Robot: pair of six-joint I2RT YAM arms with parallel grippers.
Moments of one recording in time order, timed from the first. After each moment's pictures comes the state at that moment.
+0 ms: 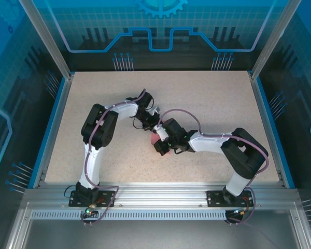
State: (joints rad) left arm -0.41 2.21 1.52 -0.62 0.70 -0.55; right arm 0.78 1.70 0.84 -0.06 -0.29 0.22
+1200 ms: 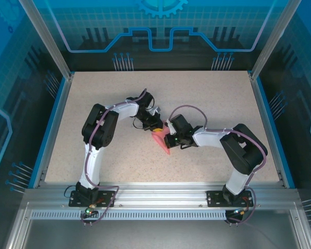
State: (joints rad) left arm -0.42 2.22 1.53 -0.63 0.69 -0.52; right arm 0.65 1.73 0.84 -0.10 -0.19 0.36
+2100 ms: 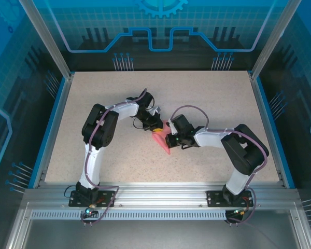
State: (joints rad) left arm -0.42 2.22 1.53 -0.63 0.69 -0.52; right arm 0.64 1.72 0.82 -0.09 -0.19 0.38
